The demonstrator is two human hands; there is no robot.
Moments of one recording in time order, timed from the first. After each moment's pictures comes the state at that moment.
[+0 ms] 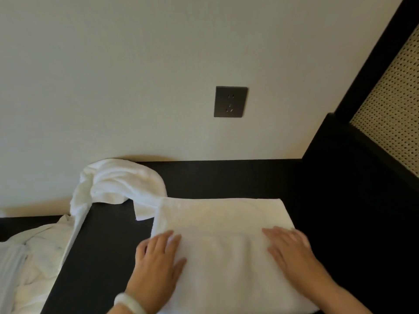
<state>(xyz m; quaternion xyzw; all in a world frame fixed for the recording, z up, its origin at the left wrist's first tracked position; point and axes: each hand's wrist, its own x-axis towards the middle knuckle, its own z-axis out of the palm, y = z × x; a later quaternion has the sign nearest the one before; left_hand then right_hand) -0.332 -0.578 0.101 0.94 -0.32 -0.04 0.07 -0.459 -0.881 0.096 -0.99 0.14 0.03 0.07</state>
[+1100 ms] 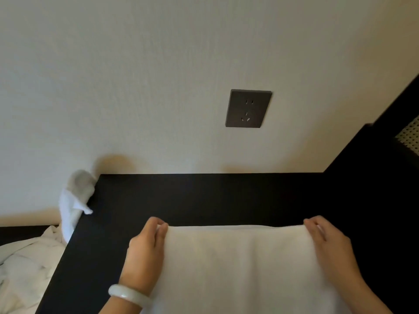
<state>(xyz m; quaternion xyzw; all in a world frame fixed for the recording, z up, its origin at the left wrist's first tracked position) -0.213 -0.613 0.100 0.89 -0.07 -0.10 0.44 -0.368 -0.942 0.097 -0.87 0.38 -0.20 0.25</state>
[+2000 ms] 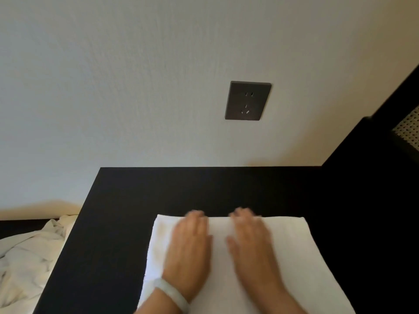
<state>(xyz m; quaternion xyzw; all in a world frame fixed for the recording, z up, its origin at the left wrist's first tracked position) -0.256 -0.668 0.096 0.92 -0.33 0.04 0.18 -0.336 -0.814 0.076 -0.97 0.17 -0.18 0.04</state>
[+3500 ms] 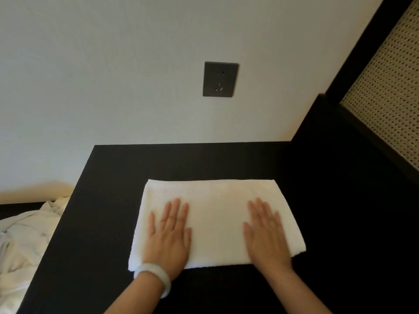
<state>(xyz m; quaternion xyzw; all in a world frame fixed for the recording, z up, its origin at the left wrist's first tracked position) -0.332 -0.626 0.058 0.95 -0.31 -0.06 0.05 -0.446 -0.843 0.048 -0.96 0.26 -0.05 0.05</state>
